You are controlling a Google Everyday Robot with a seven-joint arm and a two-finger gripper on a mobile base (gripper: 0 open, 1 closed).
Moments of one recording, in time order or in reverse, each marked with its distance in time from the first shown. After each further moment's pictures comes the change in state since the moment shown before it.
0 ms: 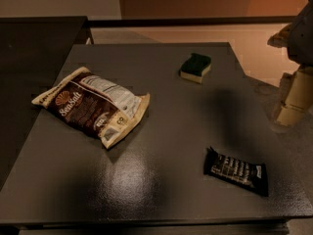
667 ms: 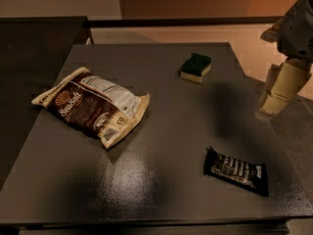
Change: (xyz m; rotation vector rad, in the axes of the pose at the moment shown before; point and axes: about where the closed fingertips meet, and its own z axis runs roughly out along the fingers) arm -0.012 -0.022 0.010 0.014 -0.059 0.039
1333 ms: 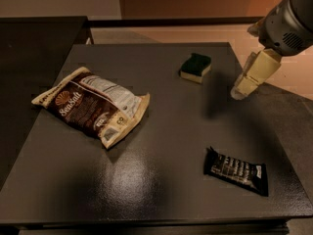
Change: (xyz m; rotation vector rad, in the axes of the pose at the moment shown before) arm -0.023 -0.054 0.039 0.030 -0.180 0.085
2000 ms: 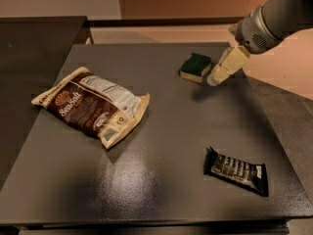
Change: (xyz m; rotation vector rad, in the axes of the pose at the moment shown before) arm -0.024 -0.053 0.064 0.006 -0.148 0.062
